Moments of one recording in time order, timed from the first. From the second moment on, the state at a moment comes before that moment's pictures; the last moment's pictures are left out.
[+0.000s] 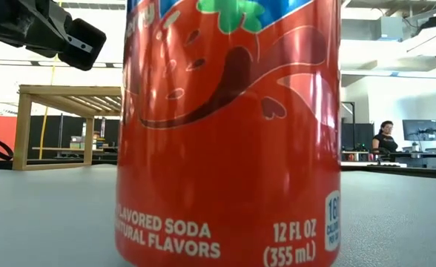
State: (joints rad) left arm -0.48 0.95 0.45 0.07 -0.09 -0.05; right arm 0.65 2.04 1.62 -0.40 0.34 0.27
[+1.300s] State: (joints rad) left arm -0.48 0.91 0.45 -0.15 -0.15 -0.02; right arm 0.04 2.06 1.66 -0.20 -0.03 0.13
